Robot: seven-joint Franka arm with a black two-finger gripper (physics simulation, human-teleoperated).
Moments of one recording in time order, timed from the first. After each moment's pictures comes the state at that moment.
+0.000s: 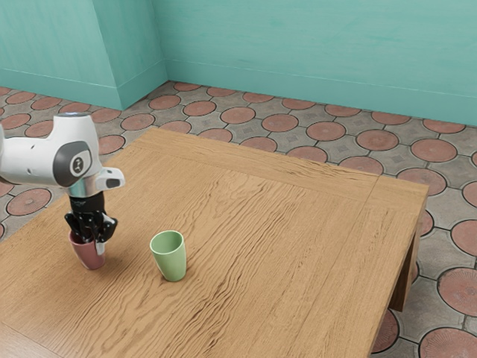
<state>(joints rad) 0.00 0.14 0.30 -2.21 0.00 2.13 0.14</state>
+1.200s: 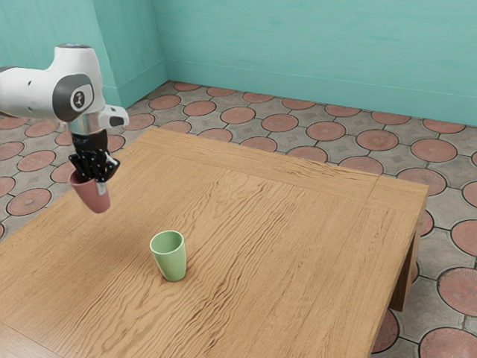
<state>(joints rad) -0.01 0.13 0.28 -1.88 0.05 1.87 0.13</state>
